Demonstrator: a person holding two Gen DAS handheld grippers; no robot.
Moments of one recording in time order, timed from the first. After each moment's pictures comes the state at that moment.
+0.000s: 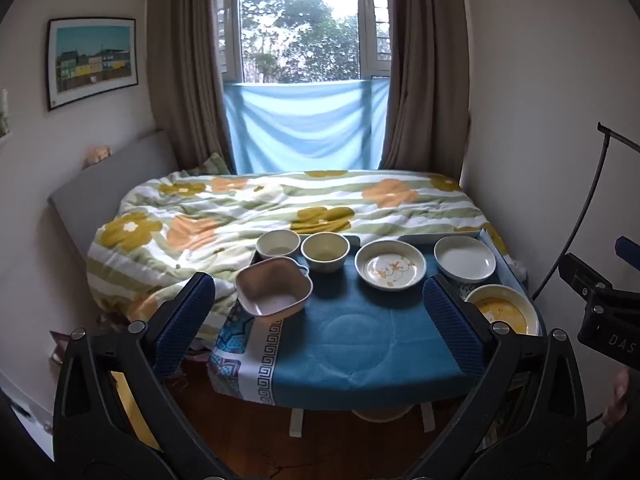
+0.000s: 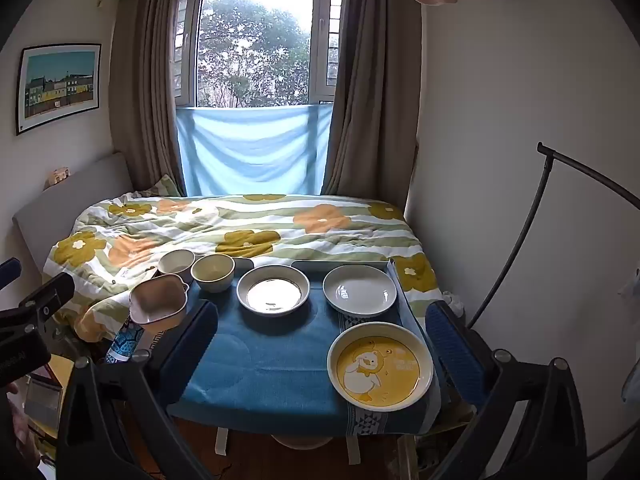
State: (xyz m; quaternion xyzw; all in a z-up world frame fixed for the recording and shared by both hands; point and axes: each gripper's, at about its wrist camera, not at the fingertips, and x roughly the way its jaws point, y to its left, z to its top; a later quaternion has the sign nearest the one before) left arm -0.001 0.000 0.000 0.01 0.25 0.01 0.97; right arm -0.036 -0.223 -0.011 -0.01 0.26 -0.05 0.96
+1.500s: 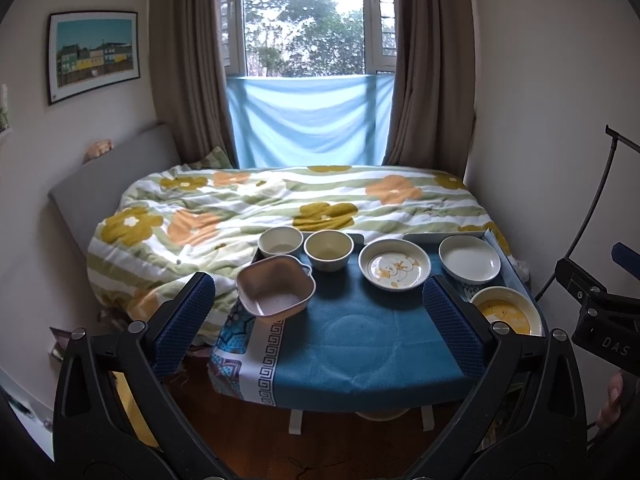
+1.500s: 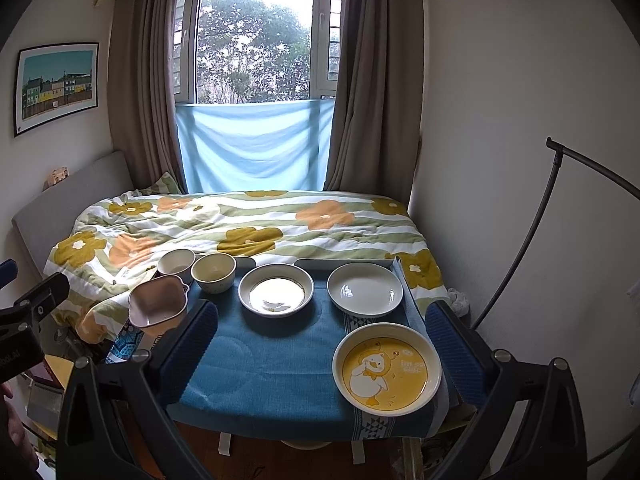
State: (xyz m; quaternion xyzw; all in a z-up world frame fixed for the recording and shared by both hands) left arm 0.014 0.004 -0.002 0.01 0.26 0.01 0.96; right arm -0.021 -0.219 -0.017 -0.01 0.27 -0.05 0.96
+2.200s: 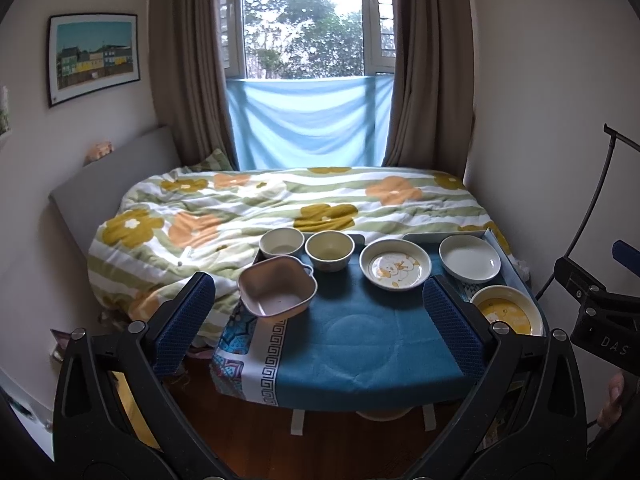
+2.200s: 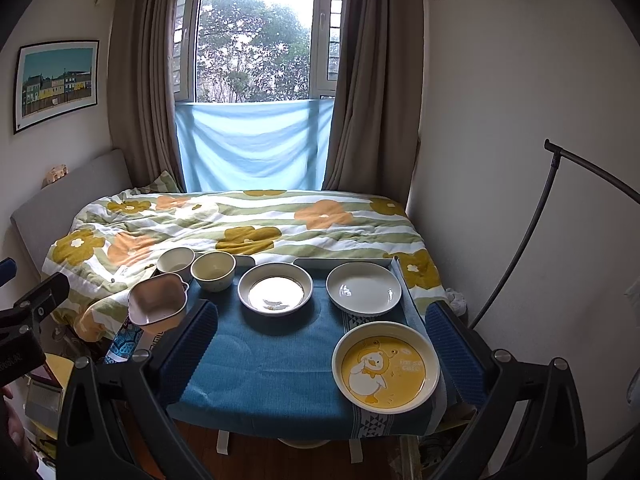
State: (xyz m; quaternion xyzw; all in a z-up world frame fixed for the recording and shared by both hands) left arm 0.011 0.003 -0.004 0.02 0.26 0.01 0.97; right arm -0.020 -0.218 -0.020 -0.01 0.27 -0.05 0.96
